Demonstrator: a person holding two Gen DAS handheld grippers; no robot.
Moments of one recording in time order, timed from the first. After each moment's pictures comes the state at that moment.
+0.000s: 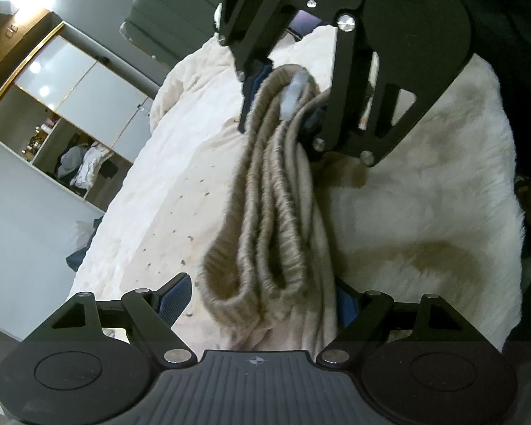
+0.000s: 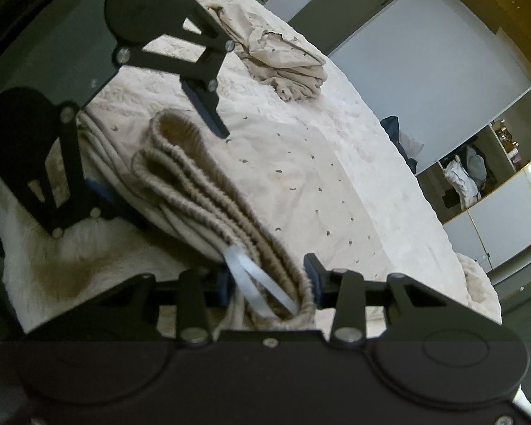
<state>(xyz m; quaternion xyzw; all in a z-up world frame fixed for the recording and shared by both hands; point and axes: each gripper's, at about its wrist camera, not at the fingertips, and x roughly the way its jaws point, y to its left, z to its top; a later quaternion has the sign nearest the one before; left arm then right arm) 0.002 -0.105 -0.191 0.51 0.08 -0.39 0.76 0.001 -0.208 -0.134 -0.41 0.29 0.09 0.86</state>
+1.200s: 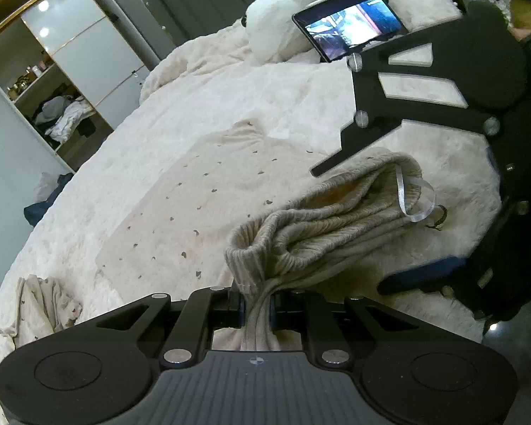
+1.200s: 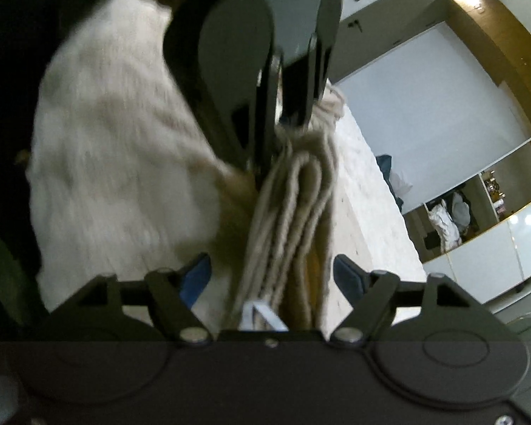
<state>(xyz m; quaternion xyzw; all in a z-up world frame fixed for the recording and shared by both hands) 0.046 -0.114 -0.134 0.42 0.18 -0.44 0.77 -0.036 -0.157 -0.154 -0.45 0.22 0.10 0.86</state>
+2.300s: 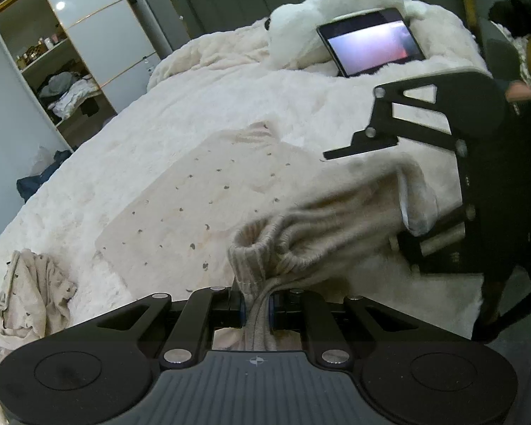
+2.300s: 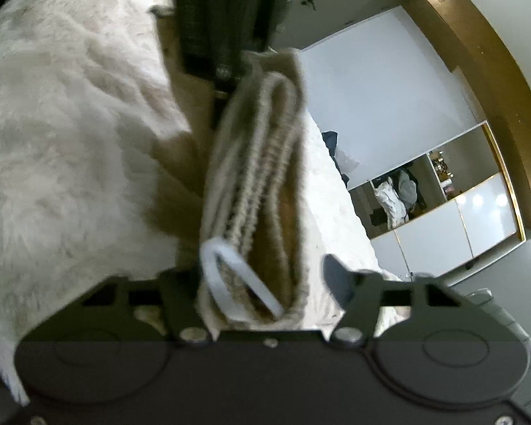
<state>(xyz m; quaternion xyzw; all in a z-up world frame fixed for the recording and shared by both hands) 0.061 -0.100 -0.117 0.36 0.21 -0.45 0.78 -0.019 -0.171 -0.176 -0.47 0.23 -0.01 0.85</state>
